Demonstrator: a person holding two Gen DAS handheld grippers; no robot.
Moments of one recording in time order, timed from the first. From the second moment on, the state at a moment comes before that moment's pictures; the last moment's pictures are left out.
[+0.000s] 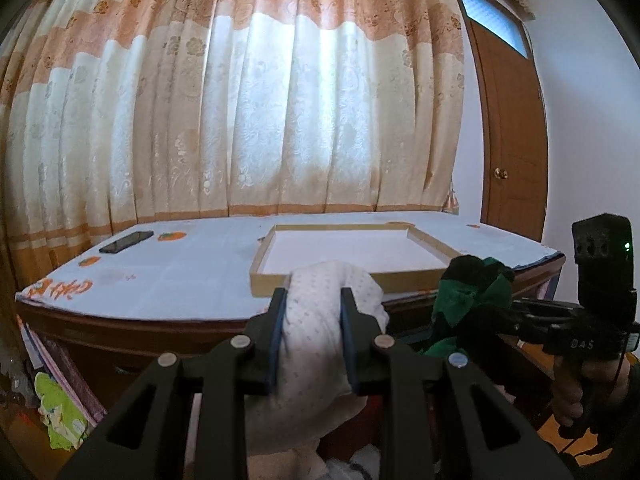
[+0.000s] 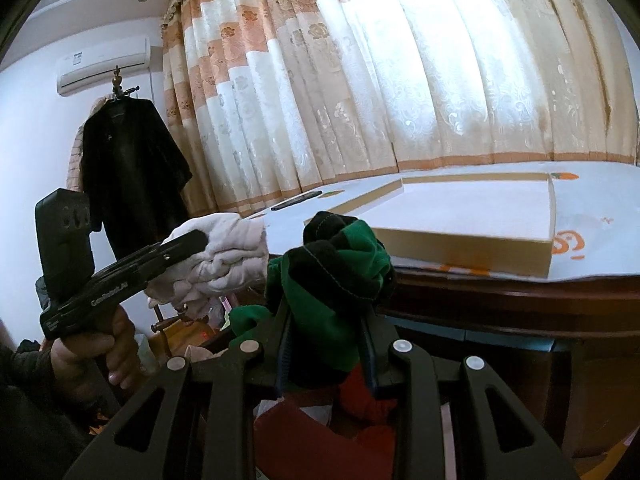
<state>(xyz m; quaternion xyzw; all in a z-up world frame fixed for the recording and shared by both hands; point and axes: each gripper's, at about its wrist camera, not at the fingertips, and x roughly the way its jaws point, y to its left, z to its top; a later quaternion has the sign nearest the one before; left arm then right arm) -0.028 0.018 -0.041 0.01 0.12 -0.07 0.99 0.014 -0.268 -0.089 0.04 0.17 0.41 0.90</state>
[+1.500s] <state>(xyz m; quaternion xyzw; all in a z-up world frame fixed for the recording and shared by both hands) 0.080 -0.036 0.029 0.05 0.12 -0.12 0.98 0.067 -0.295 -0.005 -0.03 0.15 0.35 0.93</state>
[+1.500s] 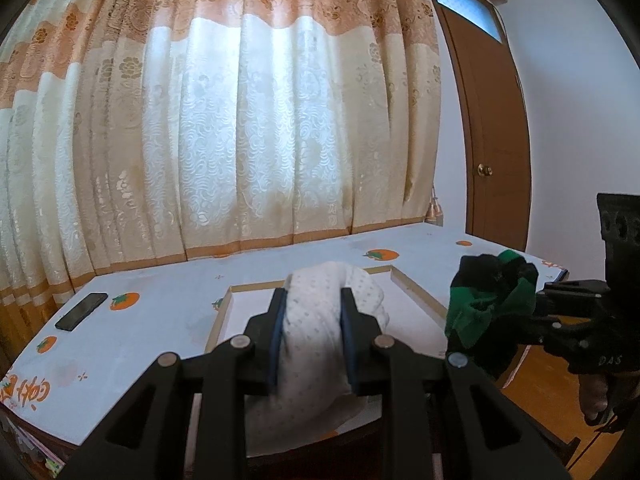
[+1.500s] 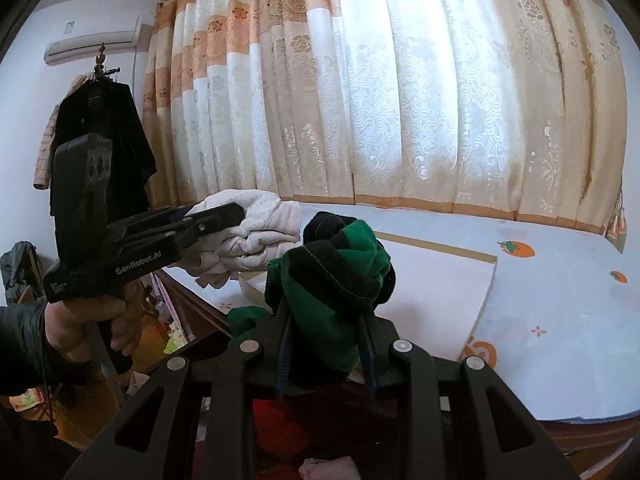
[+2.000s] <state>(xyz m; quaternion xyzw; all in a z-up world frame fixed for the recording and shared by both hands) 0.116 -0.042 0.035 0.05 0.15 -0.13 0.98 0.087 -0.299 0.013 -0.05 0.15 0.34 0.93</state>
